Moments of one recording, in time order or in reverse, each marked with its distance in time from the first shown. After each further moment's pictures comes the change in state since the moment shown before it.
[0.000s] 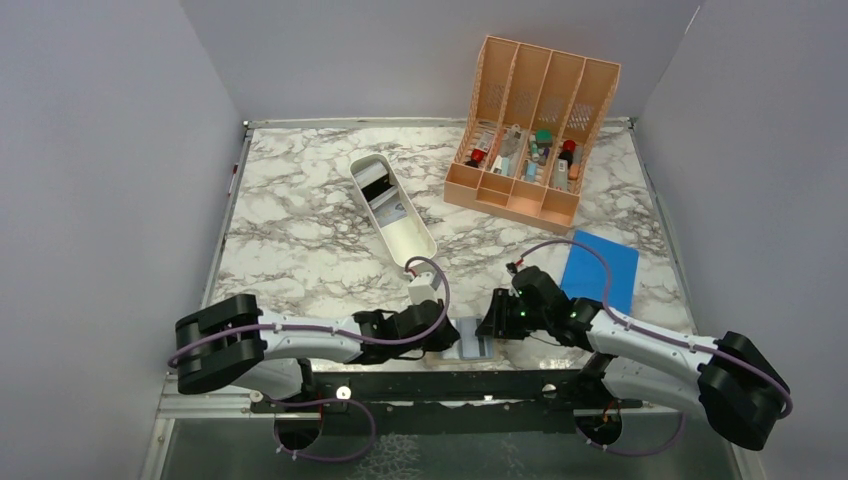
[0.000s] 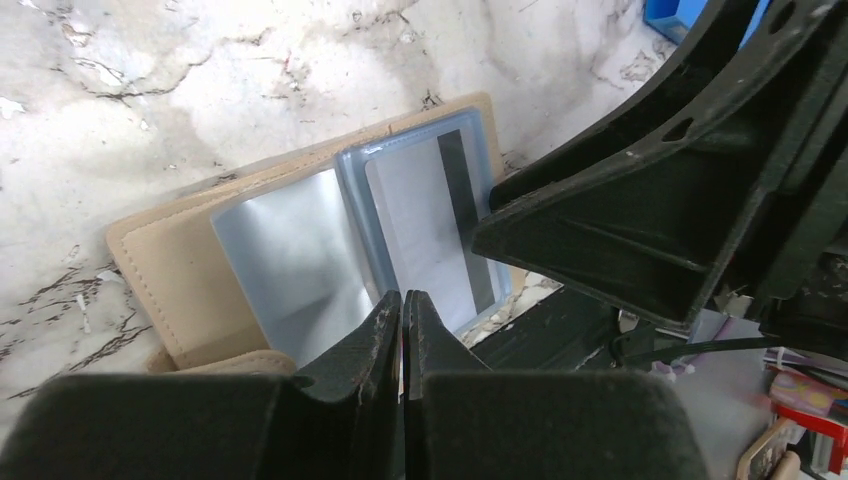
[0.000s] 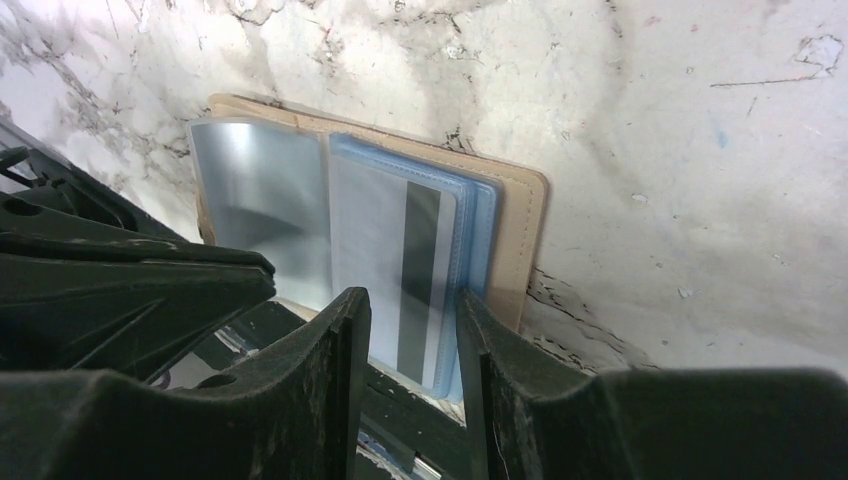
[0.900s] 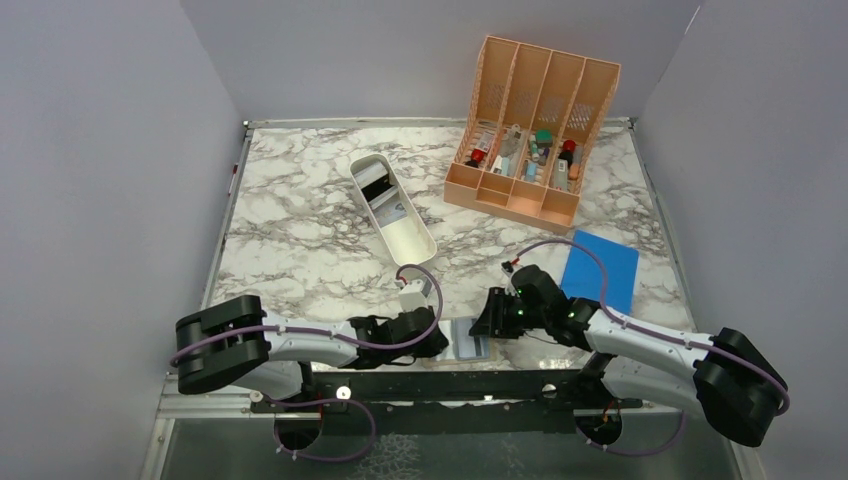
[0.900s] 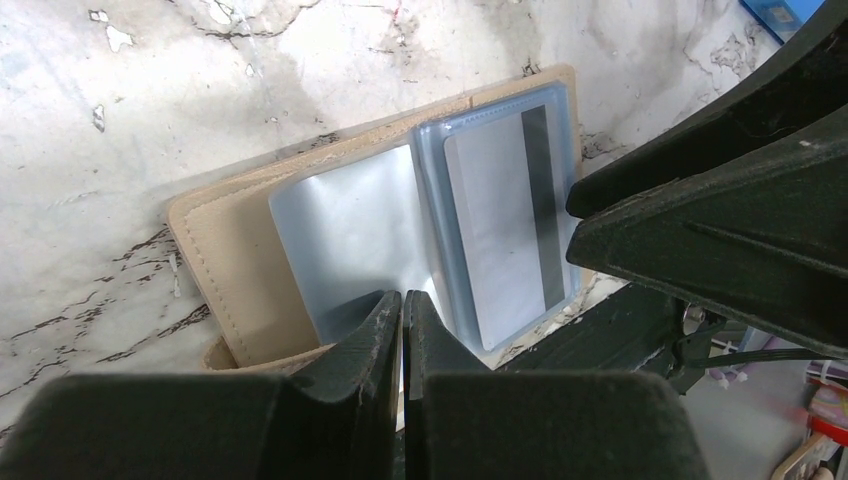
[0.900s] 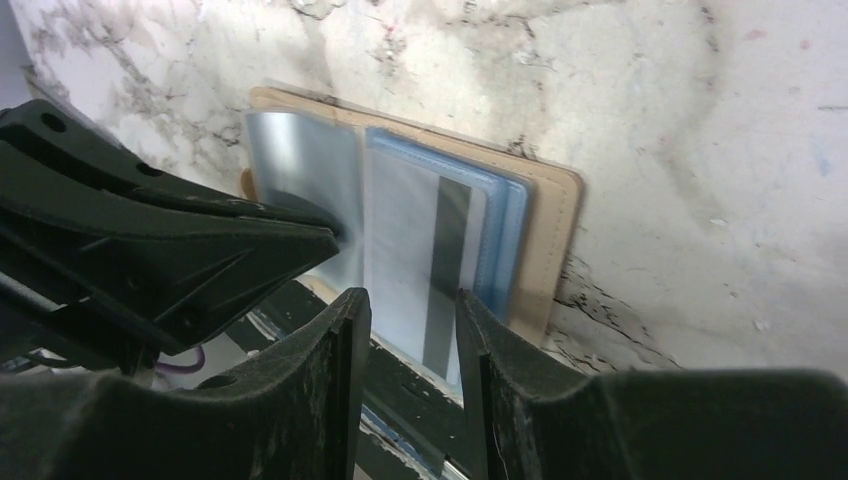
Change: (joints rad) left arm 0.000 -0.016 -0.090 0.027 -0.013 -0.036; right arm 0.000 0.024 -0.008 0.092 -0.073 0.020
